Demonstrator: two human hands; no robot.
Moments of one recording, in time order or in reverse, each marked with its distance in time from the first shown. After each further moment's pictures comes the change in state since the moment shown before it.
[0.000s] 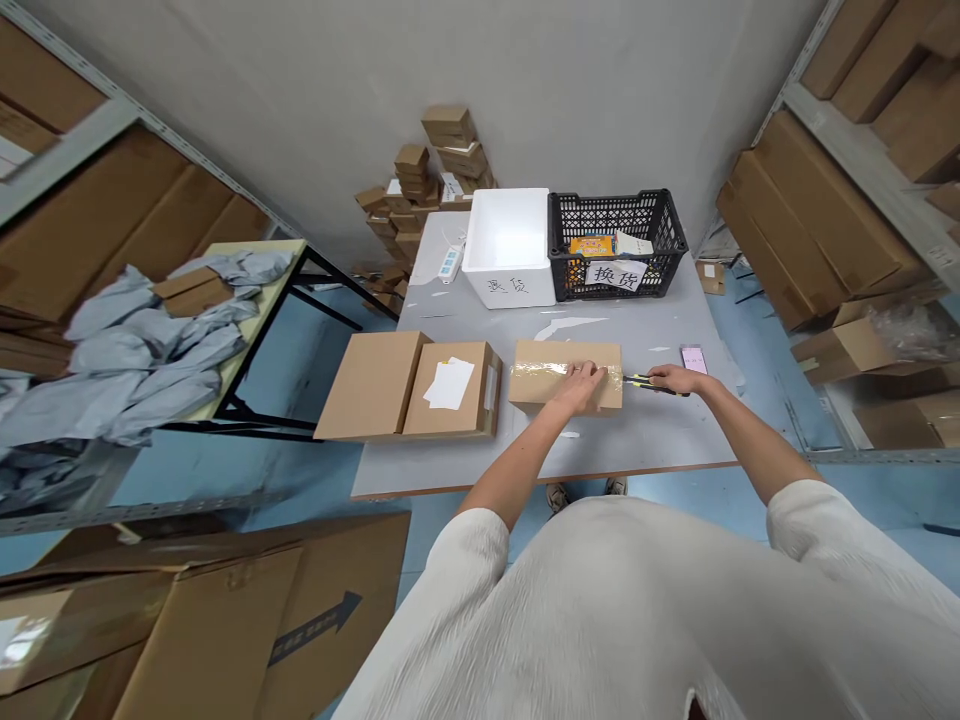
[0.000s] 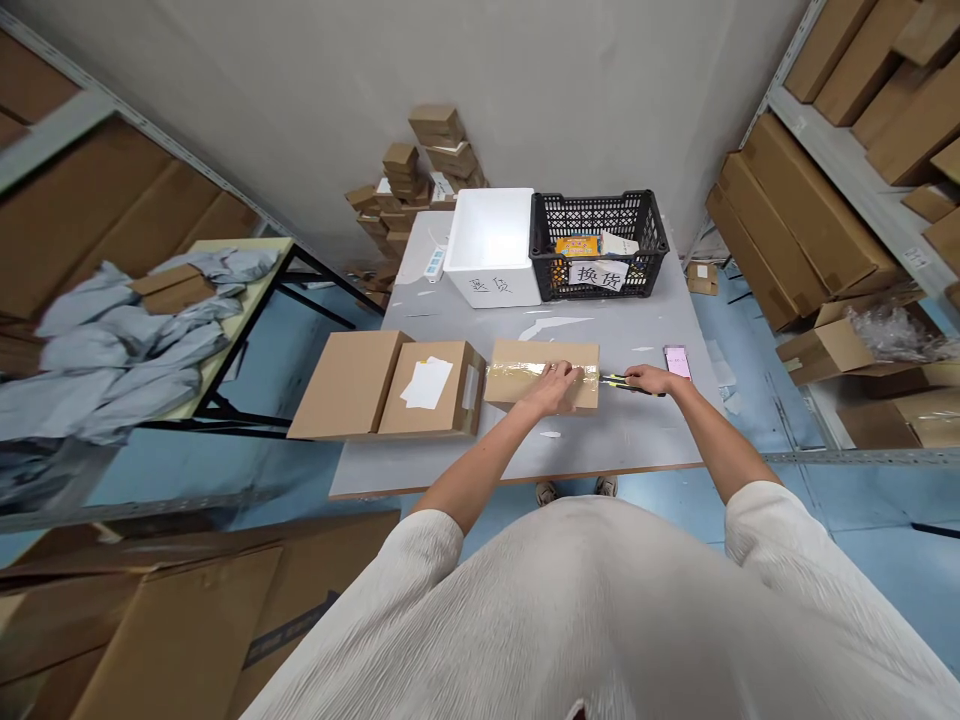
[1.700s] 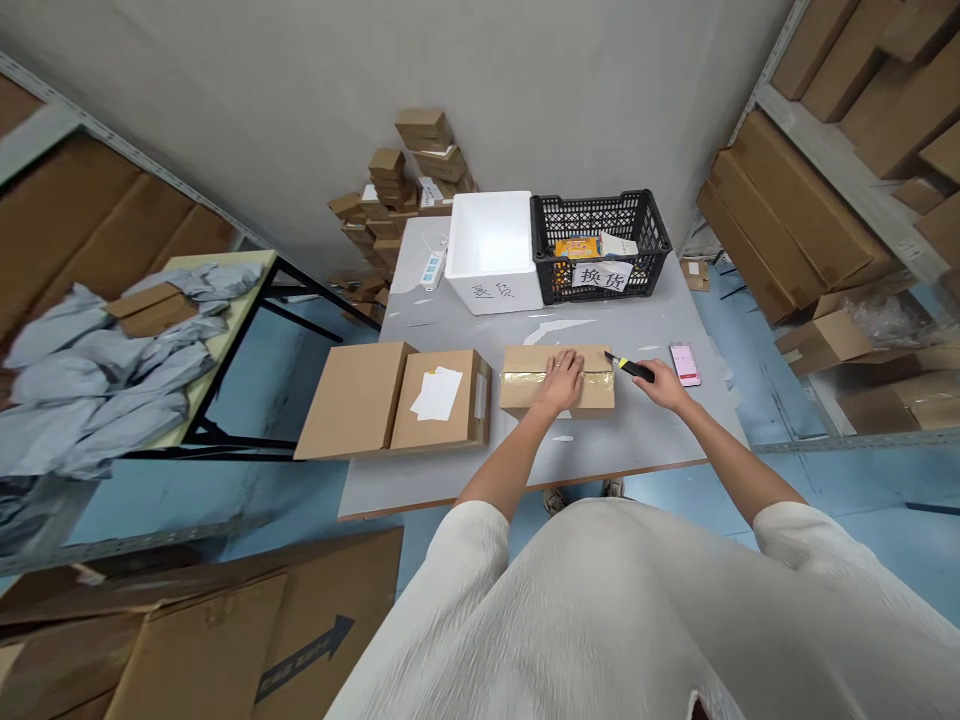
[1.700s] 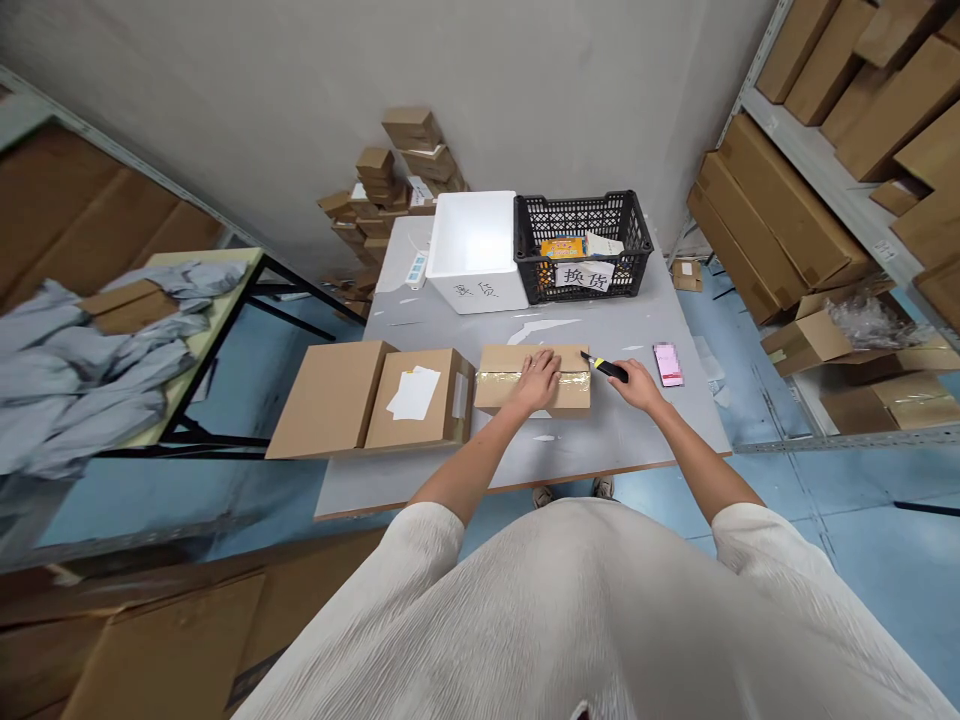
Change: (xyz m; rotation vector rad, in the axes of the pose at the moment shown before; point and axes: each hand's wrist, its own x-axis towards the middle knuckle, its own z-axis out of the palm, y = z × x) left_hand 0.001 -0.010 -0.006 -0.043 0.169 -0.154; right_hand -0.008 -0.006 0.060 -0.090 0.676 -0.168
